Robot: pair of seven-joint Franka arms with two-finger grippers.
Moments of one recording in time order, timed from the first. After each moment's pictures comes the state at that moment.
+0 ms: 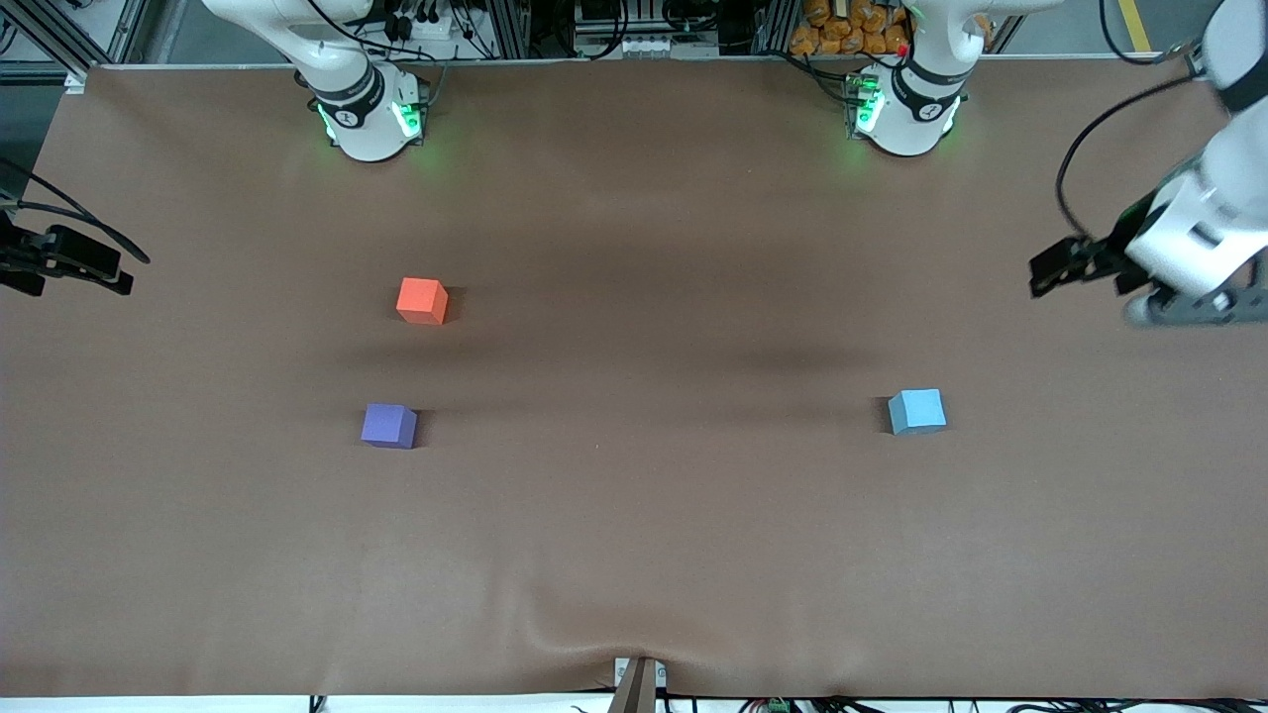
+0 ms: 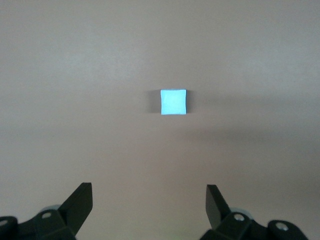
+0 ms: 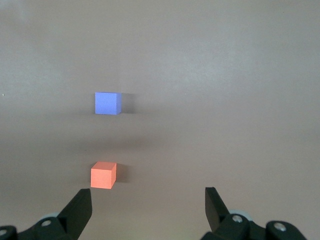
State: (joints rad) left arm -0.04 0.06 -0.07 -1.68 0.01 1.69 -0.12; right arm 0.00 0.10 -0.08 -1.42 0.03 1.48 -0.07
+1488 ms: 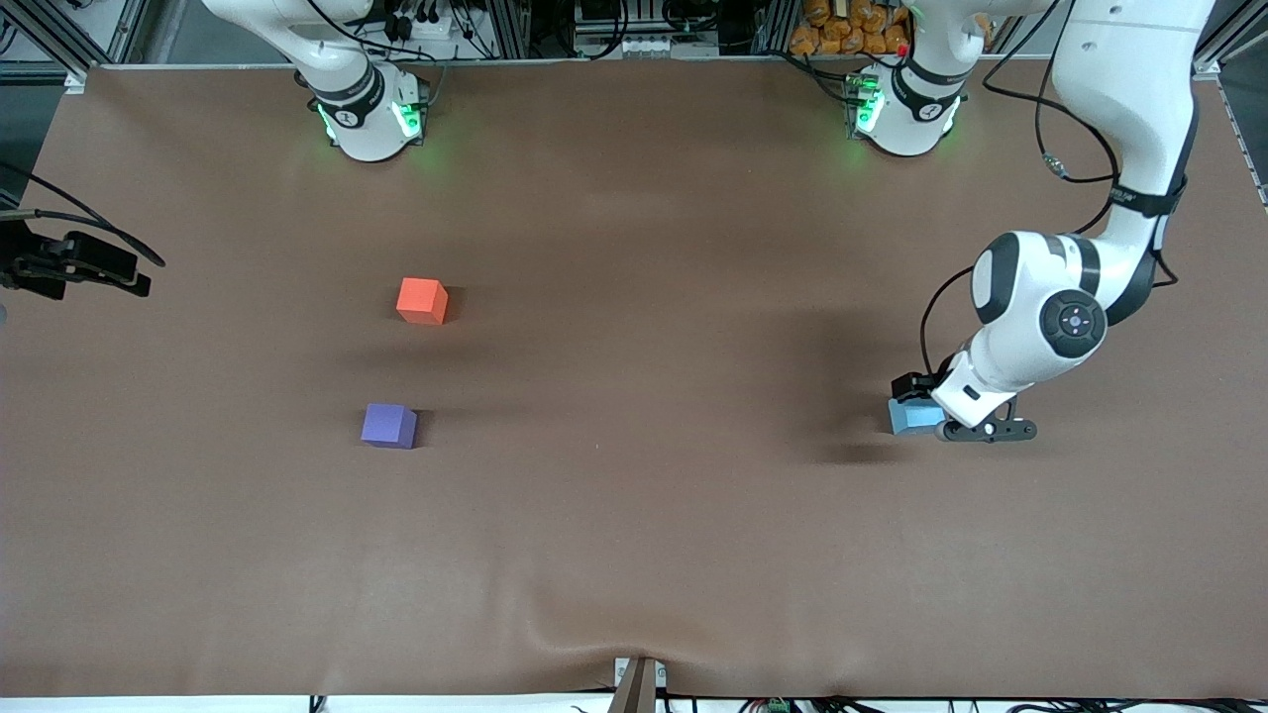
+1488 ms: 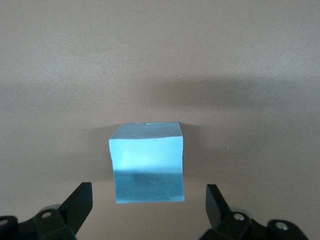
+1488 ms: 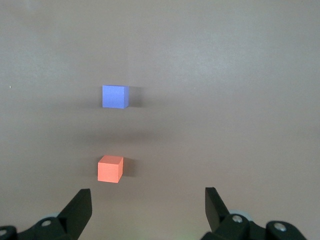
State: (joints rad) left arm -0.05 0.42 -0.08 -2.02 0.01 2.39 -0.14; right arm 0.00 0.13 -0.07 -1.40 0.05 1.45 -0.07
